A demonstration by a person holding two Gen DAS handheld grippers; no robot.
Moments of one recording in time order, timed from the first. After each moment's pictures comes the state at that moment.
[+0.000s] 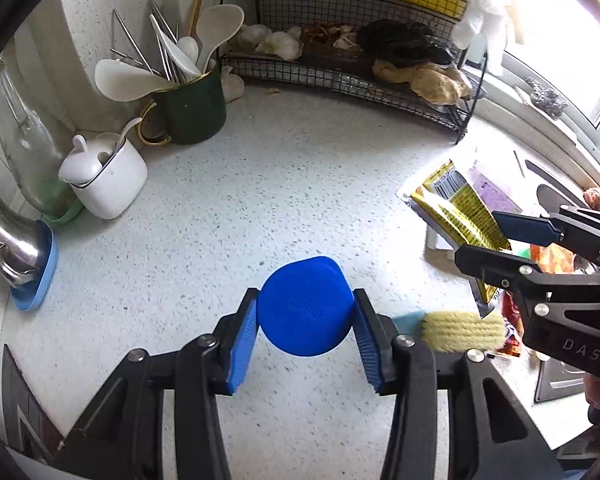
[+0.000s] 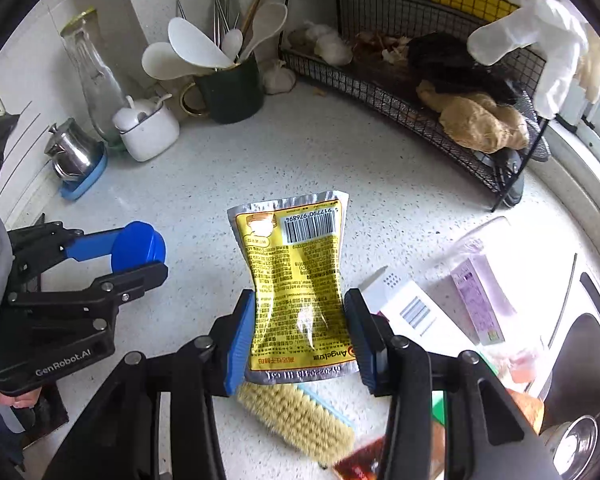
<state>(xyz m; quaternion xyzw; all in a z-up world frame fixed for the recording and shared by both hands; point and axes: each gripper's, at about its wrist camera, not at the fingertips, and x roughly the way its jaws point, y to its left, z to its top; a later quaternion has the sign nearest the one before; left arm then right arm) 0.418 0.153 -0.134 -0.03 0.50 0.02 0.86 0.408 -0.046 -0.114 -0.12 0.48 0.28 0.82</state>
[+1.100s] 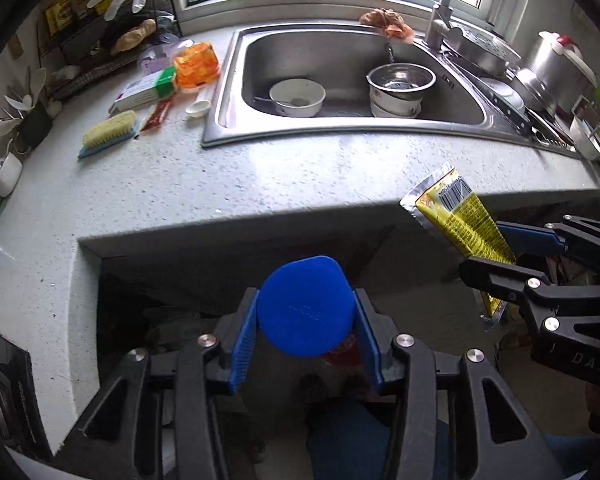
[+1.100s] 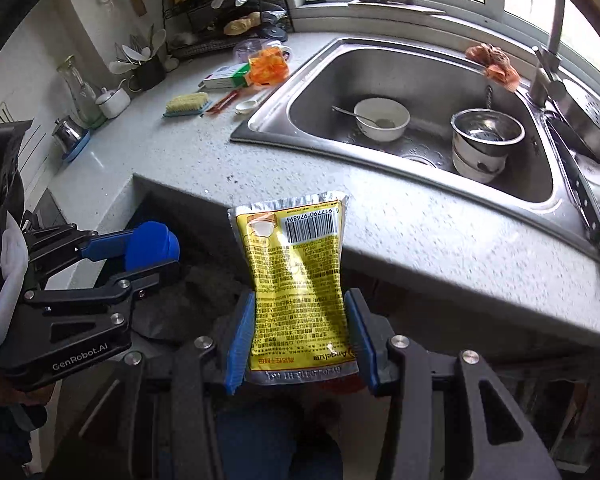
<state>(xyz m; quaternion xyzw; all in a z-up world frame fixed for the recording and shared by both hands) 0.138 -0.168 -0.180 0.10 0.53 -0.18 0.83 0.094 -0.319 -0.164 0.03 0.52 0.09 0.85</state>
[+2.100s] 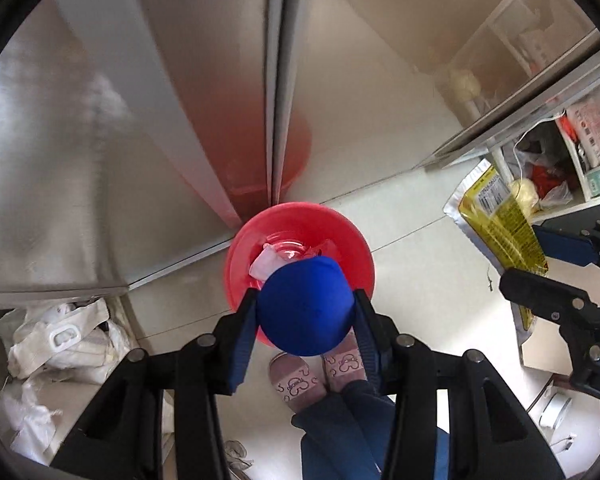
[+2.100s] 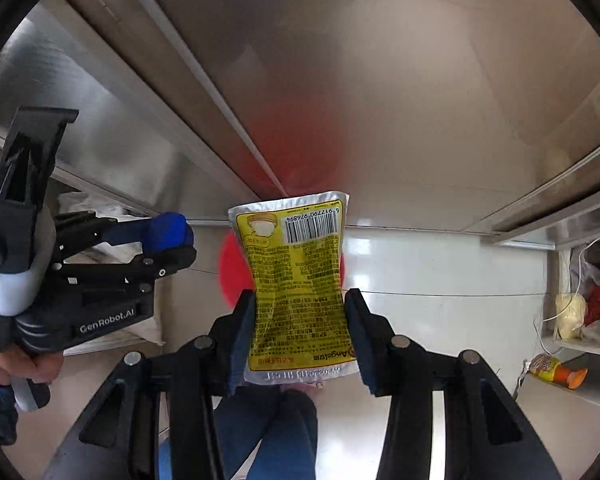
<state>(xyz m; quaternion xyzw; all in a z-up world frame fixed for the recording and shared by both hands) 0.154 -0.274 -0.557 0.16 0.63 -0.29 0.70 0.095 -0.386 -0.491 0.11 0.62 -0.03 0.78</state>
